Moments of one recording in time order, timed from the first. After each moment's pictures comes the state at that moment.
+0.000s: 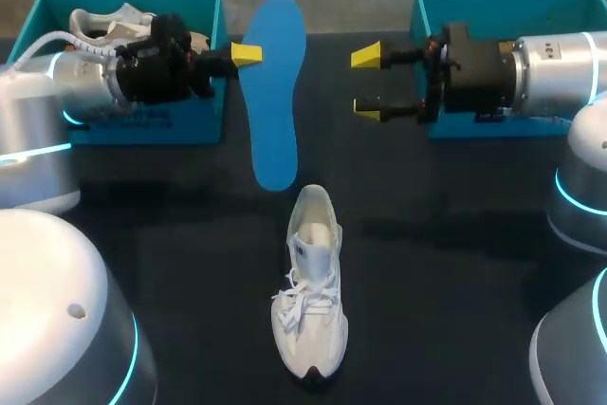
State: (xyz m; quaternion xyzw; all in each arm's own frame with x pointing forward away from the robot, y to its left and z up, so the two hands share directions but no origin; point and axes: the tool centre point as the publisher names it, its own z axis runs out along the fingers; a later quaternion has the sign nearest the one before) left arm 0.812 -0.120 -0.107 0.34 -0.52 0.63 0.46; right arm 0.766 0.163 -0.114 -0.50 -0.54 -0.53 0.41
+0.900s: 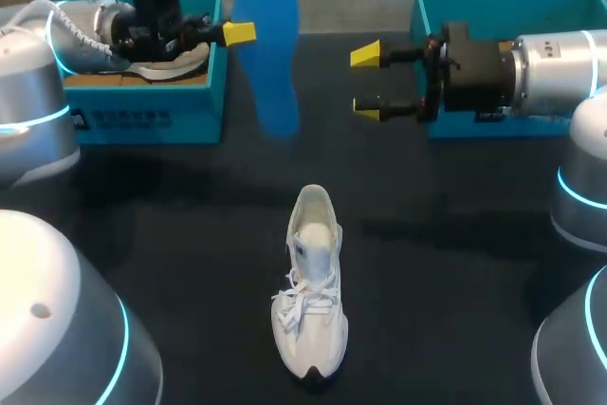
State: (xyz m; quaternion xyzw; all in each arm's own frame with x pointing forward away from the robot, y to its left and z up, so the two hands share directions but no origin) left arm 0.830 -0.114 -0.083 0.02 -0.63 0.75 0.20; right arm 0.767 0.164 -0.113 -0.50 -0.54 -0.53 0.41
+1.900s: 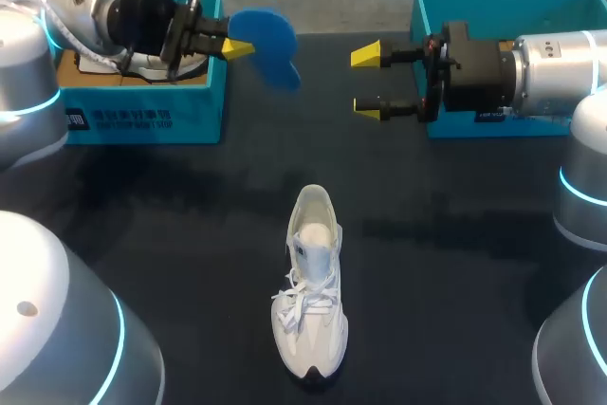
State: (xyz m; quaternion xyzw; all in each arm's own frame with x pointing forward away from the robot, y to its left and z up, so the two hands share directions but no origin) left arm 0.820 -0.115 -0.095 -0.28 -0.63 0.72 -0.07; right arm 0.766 0.163 -0.113 -0.51 -0.54 -0.53 0.41
